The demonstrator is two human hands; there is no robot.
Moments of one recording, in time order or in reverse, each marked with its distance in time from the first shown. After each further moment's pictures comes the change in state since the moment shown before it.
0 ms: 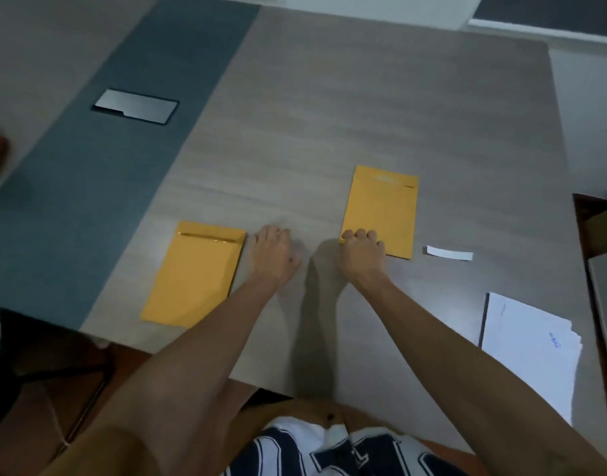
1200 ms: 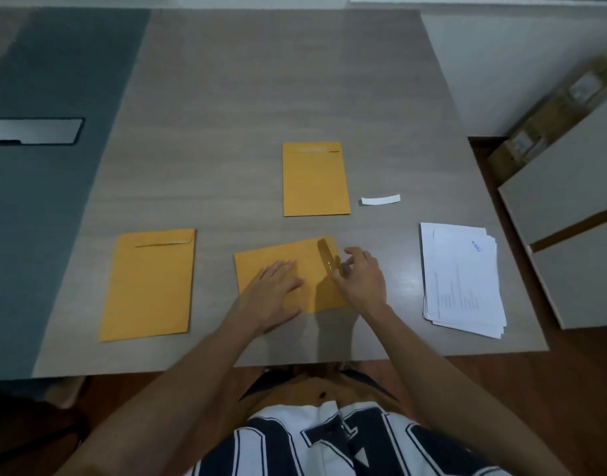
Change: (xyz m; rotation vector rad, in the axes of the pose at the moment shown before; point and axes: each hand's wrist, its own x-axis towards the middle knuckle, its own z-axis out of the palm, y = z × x) left_hand -0.100 0.032 0.053 -0.059 -0.227 0.573; right_hand -0.136 0.065 0.070 0.545 0.260 0.338
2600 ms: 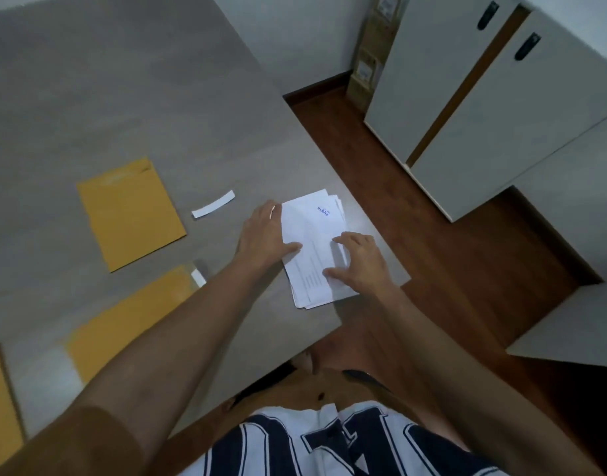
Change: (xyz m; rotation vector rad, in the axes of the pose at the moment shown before) left_hand 0.227 0.244 -0.005 -0.024 0.004 0.177; right_hand -0.022 0.226 -0.146 -0.048 0.076 0.221
